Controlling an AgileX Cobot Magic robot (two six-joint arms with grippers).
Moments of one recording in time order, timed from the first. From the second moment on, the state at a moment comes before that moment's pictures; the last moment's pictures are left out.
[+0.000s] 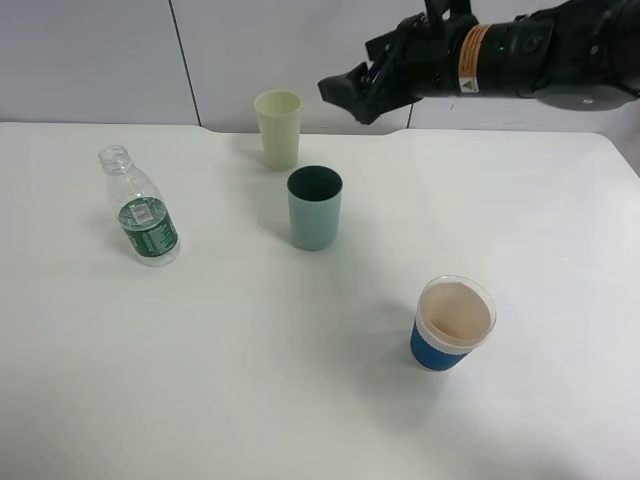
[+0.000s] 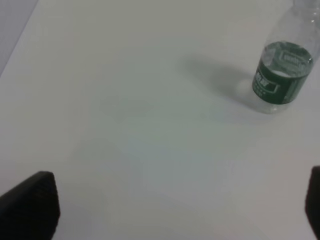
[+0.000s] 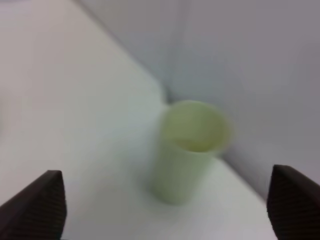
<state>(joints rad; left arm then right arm) 0.03 0.00 -0.50 0.07 1.05 -0.06 0.36 1.67 -1.04 -1.08 -0.44 0.68</state>
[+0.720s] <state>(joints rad) 0.03 0.00 -0.50 0.07 1.05 -0.06 0.31 1.22 -1.04 -0.78 0.46 0.54</state>
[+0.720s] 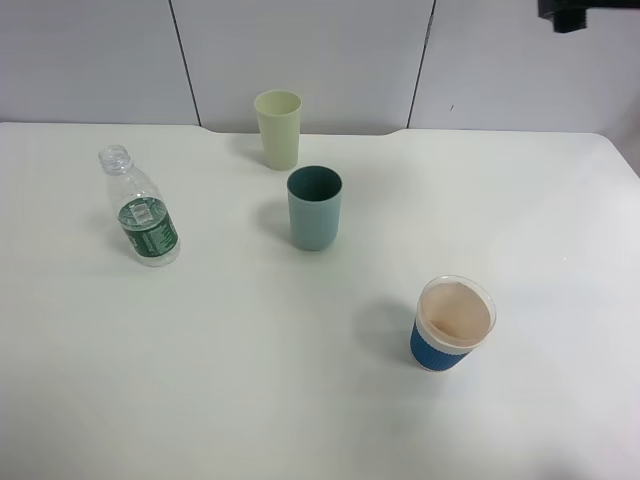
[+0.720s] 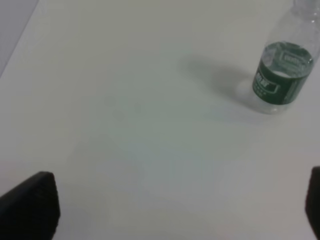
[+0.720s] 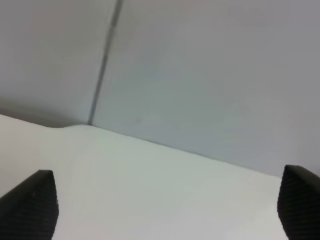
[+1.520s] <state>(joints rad) 0.03 0.00 -0.50 0.07 1.05 -0.06 0.09 0.60 -1.04 -0.42 0.93 0.16</state>
